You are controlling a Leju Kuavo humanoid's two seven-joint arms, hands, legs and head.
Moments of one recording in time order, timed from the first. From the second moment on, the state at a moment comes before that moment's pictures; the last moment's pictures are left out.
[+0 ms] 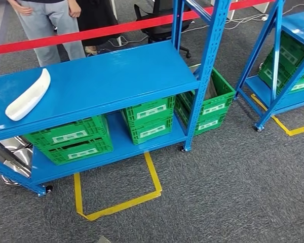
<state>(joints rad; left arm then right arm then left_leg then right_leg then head) -0.08 -0.11 -1.01 -0.15 0.75 0.47 -0.41 -0.03 0.14 -1.30 -0.22 1.49 -0.25 -0.09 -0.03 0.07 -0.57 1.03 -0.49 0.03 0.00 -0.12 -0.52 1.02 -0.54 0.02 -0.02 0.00</state>
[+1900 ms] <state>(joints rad) -0.07 -0.11 -1.02 -0.15 0.77 0.48 -0.42 -0.03 0.13 -1.27 -0.21 1.52 -0.28 -0.18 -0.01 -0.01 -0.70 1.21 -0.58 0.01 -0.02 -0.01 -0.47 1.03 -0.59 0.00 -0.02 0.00</state>
